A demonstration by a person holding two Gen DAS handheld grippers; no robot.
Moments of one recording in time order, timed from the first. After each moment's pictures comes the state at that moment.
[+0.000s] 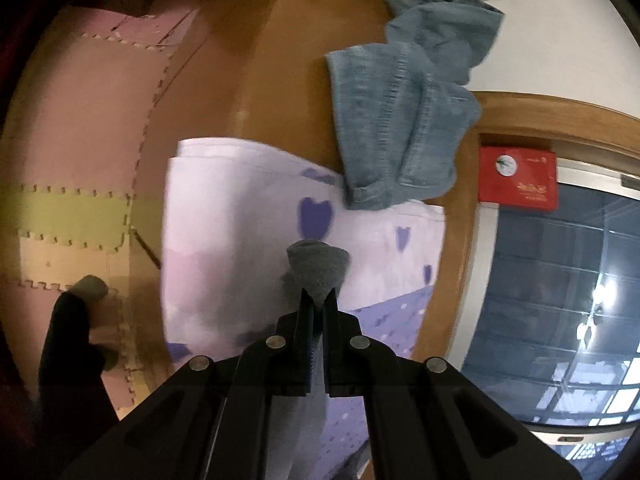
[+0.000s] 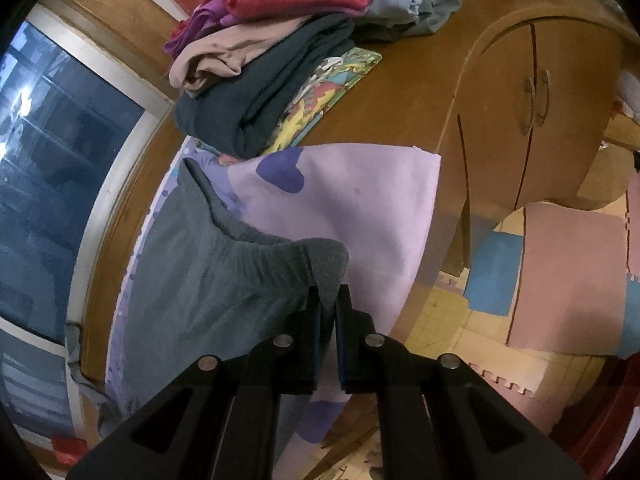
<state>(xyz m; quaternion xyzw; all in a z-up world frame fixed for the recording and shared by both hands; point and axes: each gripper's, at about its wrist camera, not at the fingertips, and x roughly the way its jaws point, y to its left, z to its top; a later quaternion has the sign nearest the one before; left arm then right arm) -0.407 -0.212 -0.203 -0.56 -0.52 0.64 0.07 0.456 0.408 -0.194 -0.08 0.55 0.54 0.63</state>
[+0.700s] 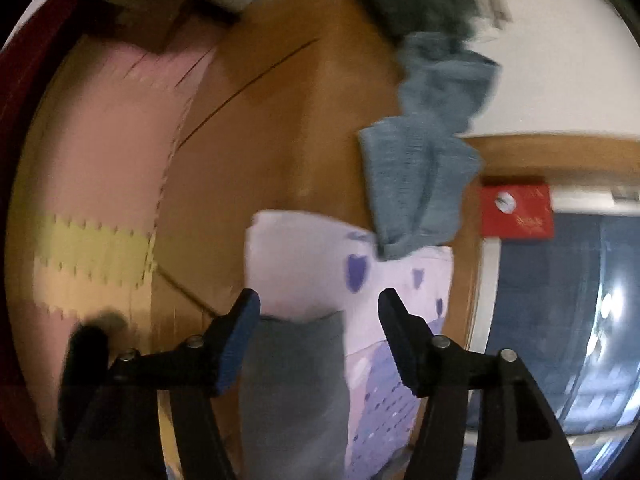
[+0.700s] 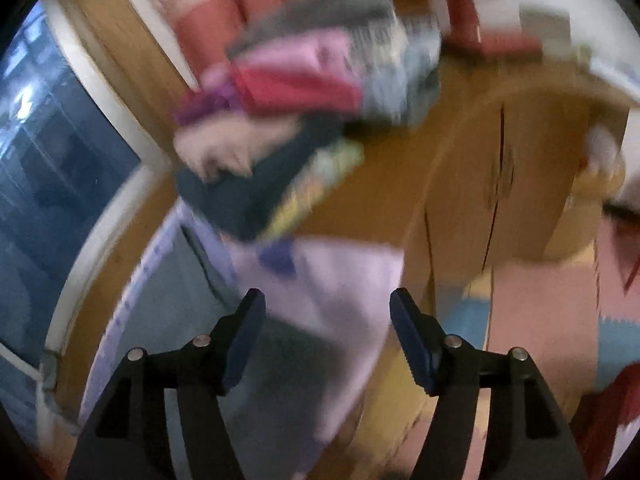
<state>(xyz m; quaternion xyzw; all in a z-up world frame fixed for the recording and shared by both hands) -0.388 -0.251 -0.174 -0.50 -0.47 0.73 0.06 0.449 0.396 -0.122 -0.06 0.41 0.53 0.74</state>
